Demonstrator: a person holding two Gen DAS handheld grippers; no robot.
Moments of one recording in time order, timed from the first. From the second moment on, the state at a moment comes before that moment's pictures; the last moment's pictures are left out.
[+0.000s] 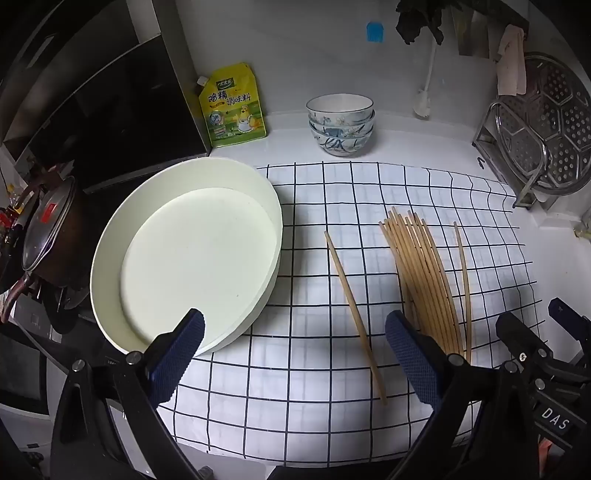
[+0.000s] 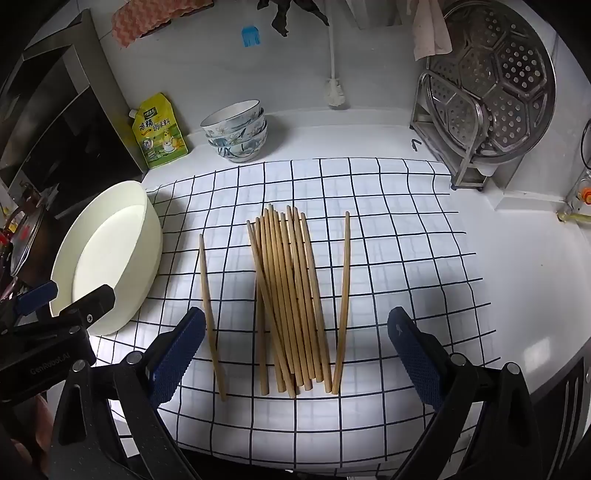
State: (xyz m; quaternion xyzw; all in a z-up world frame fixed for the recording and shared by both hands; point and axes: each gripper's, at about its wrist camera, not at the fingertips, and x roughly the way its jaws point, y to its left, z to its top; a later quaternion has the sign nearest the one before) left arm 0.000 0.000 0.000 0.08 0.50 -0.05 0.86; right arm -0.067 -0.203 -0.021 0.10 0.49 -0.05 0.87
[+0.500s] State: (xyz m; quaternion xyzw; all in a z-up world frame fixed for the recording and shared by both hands) left arm 0.003 0.005 0.002 0.08 0.49 -0.05 0.86; right arm -0.066 -0.204 -0.018 0.10 0.48 -0.05 0.87
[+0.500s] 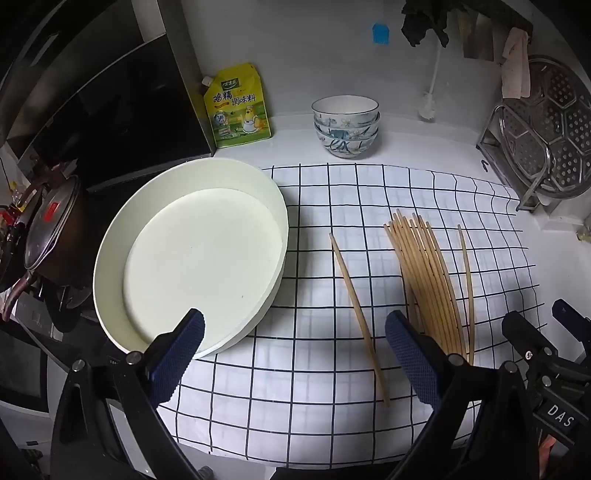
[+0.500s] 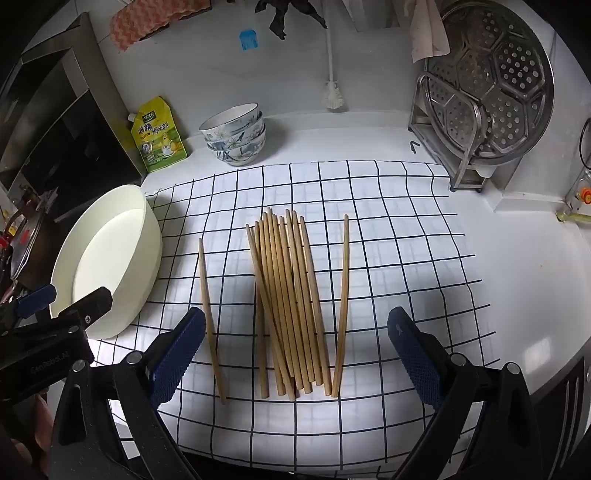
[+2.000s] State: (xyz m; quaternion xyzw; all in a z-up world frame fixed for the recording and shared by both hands) left arm 0.009 0.007 0.004 0.08 0.49 -0.04 0.86; right arm -0.067 -0.201 -0.018 0.09 0.48 -0.05 0.87
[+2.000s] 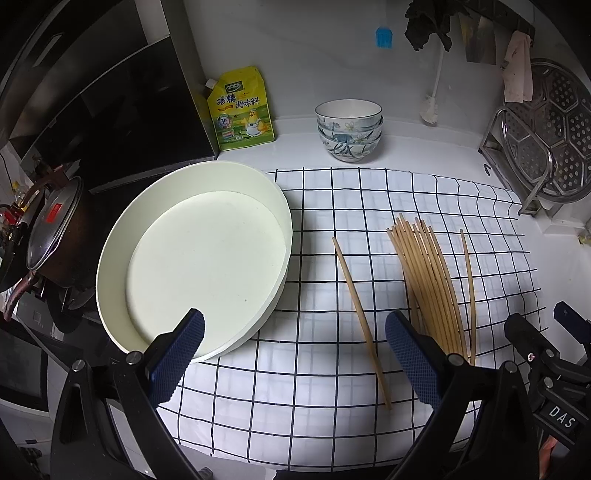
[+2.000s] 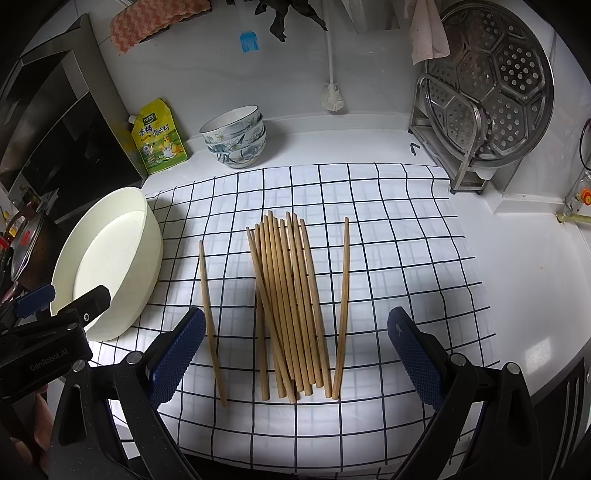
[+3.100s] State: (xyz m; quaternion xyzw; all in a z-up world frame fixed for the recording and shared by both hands) left arm 0.005 0.007 0.007 0.08 0.49 -0.04 0.87; right arm -0.073 -0.201 -0.014 0.09 0.48 -0.05 0.87
